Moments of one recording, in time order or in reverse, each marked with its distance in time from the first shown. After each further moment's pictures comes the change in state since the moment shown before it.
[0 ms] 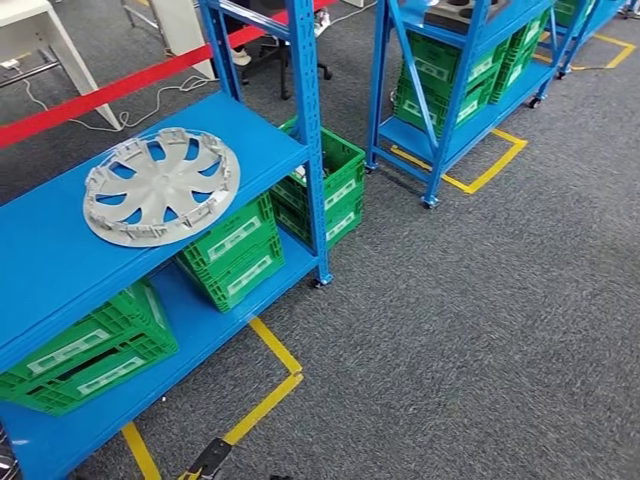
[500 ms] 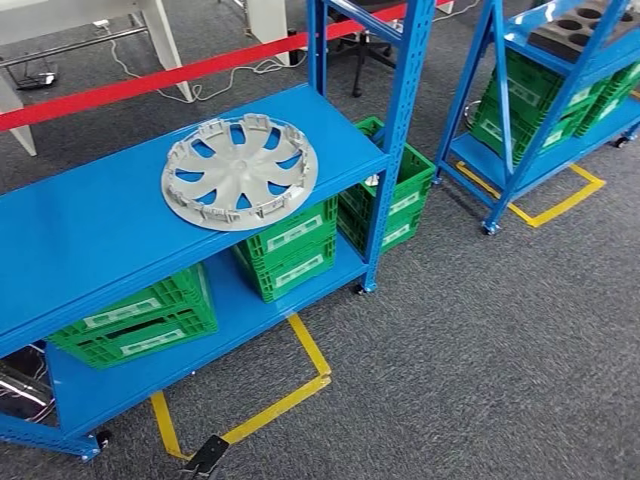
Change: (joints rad) left arm -0.002 -0.003 0.000 0.000 -0.002 0.000 0.001; right arm -0.002 0.000 0.001 -0.002 0.001 -0.001 0.002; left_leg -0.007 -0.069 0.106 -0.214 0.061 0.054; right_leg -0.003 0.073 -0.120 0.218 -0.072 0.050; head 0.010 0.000
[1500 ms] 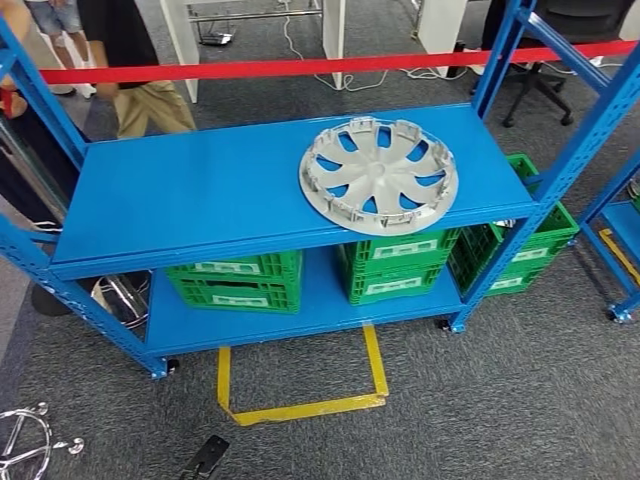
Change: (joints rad) left arm -0.001 0.000 0.001 0.002 0.001 0.000 0.000; right arm -0.002 0.000 0.001 -0.002 0.007 -0.002 0.004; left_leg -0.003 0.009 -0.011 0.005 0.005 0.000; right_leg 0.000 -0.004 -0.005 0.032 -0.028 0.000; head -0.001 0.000
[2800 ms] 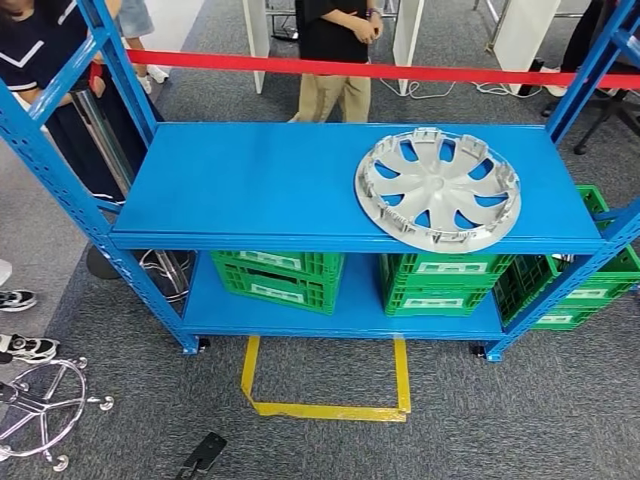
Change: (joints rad) left arm -0.013 0.009 0.000 0.000 -0.029 0.019 0.031; right arm -0.005 0.000 0.000 0.000 -0.015 0.065 0.030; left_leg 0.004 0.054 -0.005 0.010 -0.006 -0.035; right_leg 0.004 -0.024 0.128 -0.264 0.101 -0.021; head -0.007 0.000
